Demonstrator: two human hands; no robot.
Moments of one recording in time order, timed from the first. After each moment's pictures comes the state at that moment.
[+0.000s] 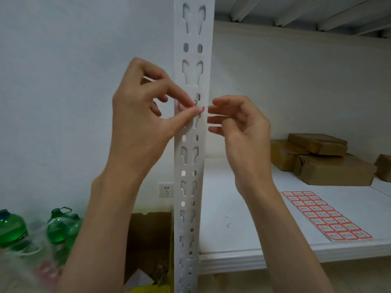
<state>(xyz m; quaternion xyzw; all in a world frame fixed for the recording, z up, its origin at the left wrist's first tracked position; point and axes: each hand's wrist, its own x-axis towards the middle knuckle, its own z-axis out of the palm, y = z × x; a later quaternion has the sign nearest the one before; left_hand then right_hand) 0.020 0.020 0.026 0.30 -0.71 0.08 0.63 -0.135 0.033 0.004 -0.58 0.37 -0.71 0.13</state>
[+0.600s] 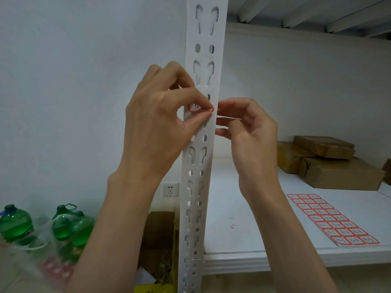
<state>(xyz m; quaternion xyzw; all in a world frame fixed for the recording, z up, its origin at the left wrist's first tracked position) 0.015 0.020 0.026 0.30 -0.71 0.24 0.59 -0.128 0.037 0.005 -0.58 0.35 -0.72 0.16</state>
